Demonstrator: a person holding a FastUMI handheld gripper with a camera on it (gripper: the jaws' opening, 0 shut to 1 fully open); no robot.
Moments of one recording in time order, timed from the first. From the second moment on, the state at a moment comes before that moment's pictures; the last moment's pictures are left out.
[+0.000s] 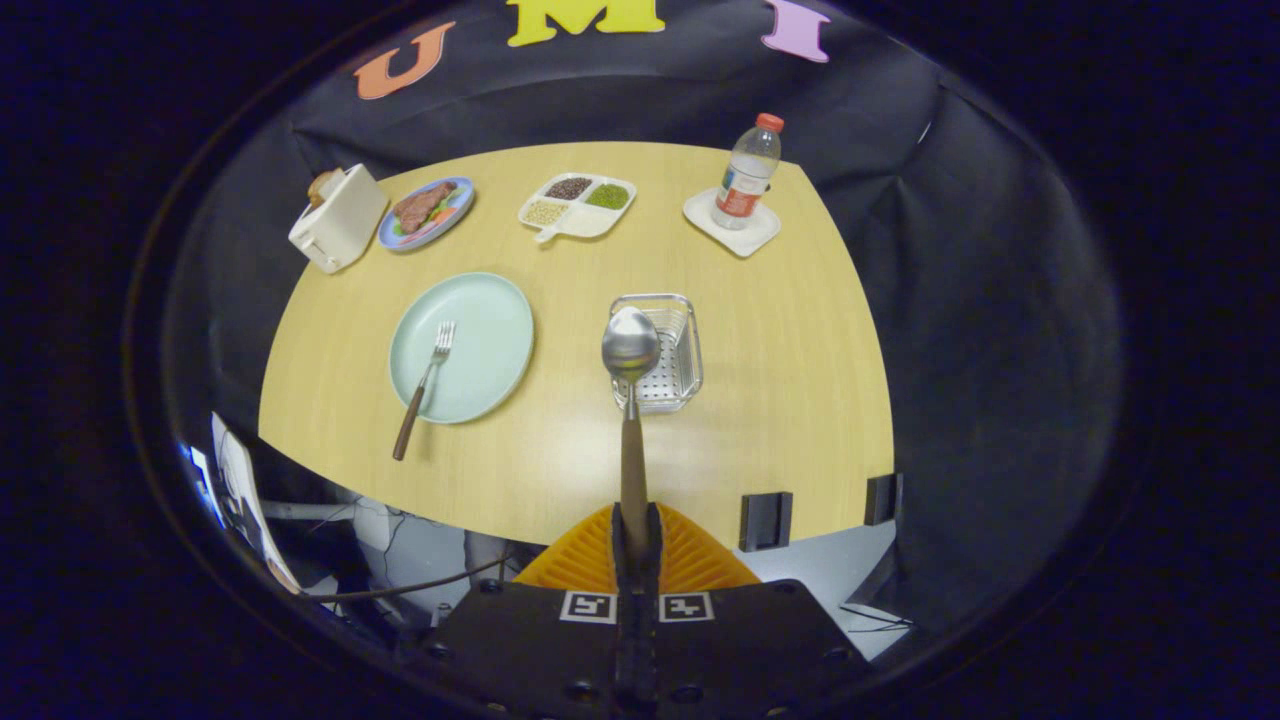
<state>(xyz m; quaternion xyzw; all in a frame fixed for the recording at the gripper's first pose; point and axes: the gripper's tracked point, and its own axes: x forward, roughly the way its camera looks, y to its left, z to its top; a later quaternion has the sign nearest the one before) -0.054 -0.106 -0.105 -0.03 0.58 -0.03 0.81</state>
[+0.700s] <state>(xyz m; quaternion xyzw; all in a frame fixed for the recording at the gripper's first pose) -0.020 -0.120 -0.120 0.00 0.61 -0.05 0.79</state>
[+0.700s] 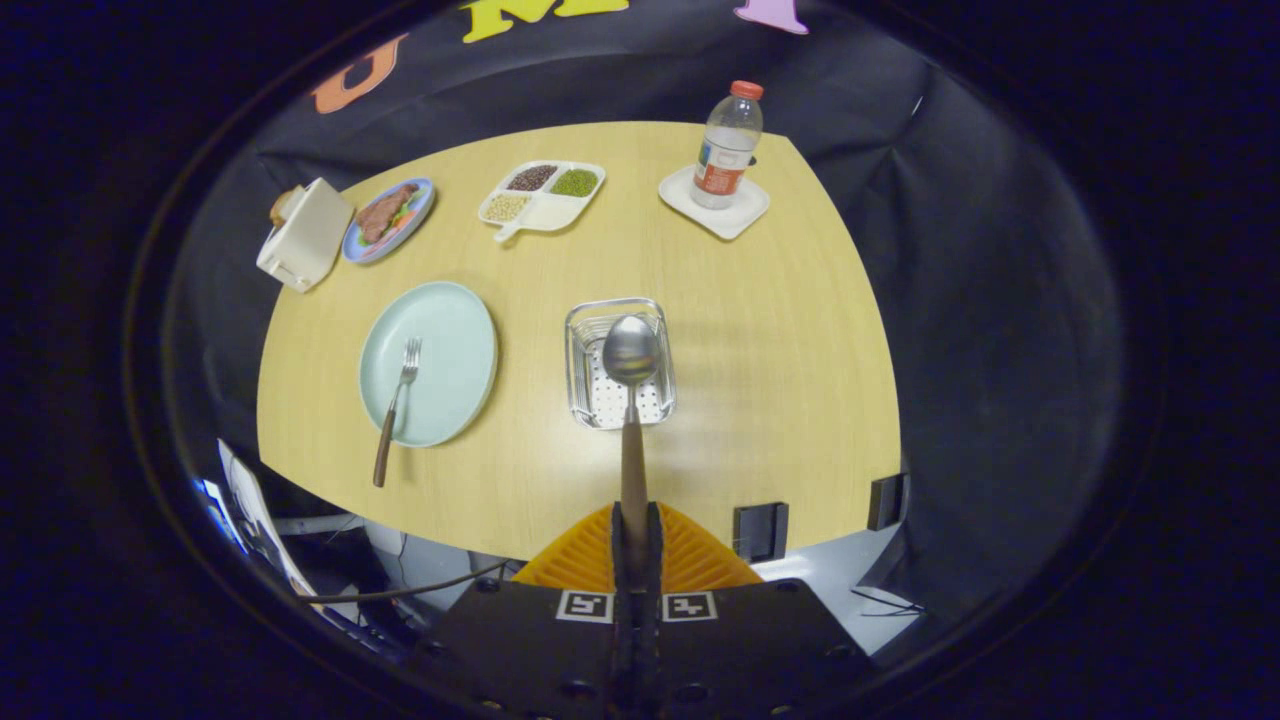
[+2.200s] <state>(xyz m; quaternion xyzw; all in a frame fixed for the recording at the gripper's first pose) -0.028 0.136 -0.209 0.07 0.62 0.06 0.78</state>
